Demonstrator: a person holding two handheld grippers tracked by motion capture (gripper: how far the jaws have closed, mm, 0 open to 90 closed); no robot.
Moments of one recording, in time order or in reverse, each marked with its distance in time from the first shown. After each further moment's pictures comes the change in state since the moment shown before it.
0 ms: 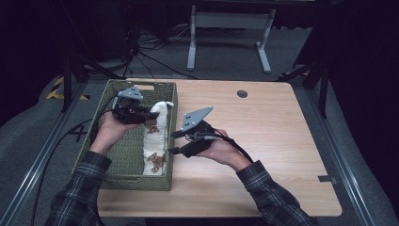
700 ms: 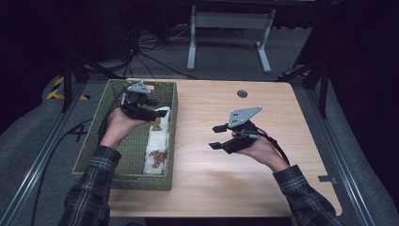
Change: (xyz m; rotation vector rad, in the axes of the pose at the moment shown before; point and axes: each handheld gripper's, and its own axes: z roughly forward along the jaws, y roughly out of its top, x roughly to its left) left arm -0.008 0.018 0.017 -0.033 0.026 -0.041; right arm -0.025 -0.076 -0.084 -0.011 -0.115 0.081
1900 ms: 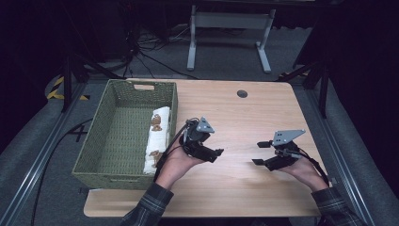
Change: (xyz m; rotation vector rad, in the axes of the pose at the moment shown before) left arm -0.171 0.013 0.091 0.086 -0.085 0.079; right arm -0.010 -0.133 -0.069 0.110 -0.137 0.126
